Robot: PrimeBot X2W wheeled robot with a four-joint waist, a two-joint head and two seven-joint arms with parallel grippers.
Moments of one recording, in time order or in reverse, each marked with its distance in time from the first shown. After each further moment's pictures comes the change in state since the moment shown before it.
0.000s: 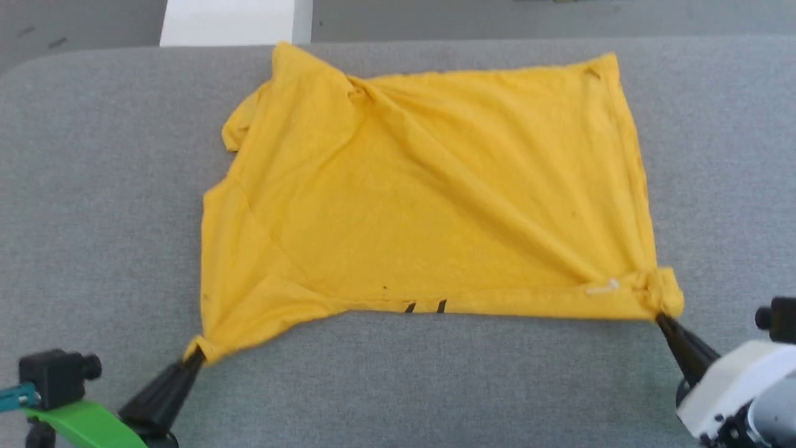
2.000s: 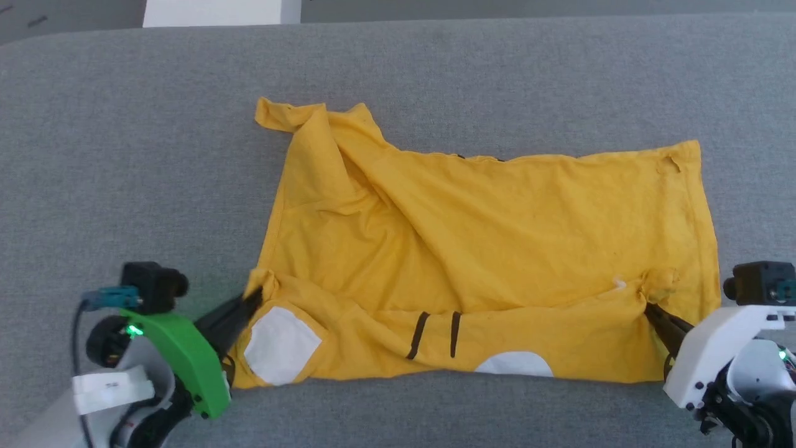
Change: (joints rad) left arm -0.380 -0.158 -0.182 0.264 0.177 -0.053 0.184; right arm -0.105 -0.051 0.044 0.102 -0.078 0.000 0.131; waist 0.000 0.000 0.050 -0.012
